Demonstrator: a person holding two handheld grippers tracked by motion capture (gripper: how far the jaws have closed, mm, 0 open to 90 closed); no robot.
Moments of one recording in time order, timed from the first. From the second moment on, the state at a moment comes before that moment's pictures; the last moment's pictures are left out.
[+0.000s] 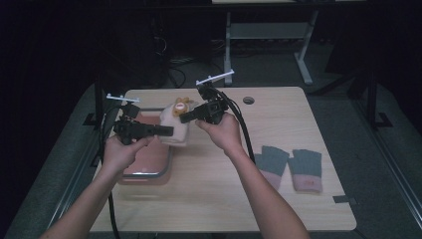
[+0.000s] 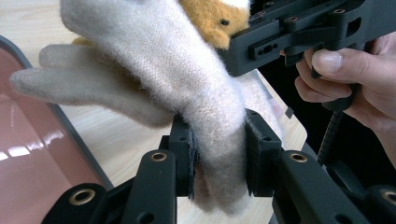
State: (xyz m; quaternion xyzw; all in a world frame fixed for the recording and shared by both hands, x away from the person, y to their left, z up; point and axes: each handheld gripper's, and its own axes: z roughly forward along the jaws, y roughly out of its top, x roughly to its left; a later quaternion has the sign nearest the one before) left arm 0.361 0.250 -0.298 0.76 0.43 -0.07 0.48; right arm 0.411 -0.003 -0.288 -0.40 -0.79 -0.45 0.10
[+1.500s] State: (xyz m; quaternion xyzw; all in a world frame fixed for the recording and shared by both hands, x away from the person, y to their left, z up) left arm 0.364 0.336 -0.325 0.74 0.49 -0.06 0.46; right arm 0.445 0.090 -0.324 -0.38 -0.79 -0.44 0.18
